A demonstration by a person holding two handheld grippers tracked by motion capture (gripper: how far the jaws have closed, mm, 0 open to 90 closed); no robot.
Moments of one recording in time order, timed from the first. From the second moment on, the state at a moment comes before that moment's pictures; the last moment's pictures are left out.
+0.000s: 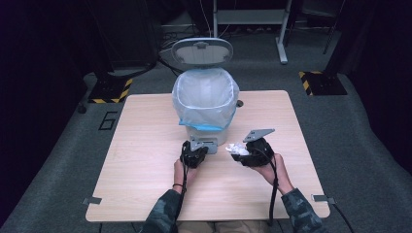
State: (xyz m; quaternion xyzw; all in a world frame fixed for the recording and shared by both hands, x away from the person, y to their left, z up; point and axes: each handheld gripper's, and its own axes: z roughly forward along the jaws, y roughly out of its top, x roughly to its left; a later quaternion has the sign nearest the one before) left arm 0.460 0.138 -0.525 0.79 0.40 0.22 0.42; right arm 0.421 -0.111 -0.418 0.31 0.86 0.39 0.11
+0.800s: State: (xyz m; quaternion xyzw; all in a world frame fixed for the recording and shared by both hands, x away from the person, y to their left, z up) left arm 0.460 0.138 -0.525 0.79 0.40 0.22 0.42; right arm 0.436 -0.113 -0.376 0.30 0.85 0.41 0.11
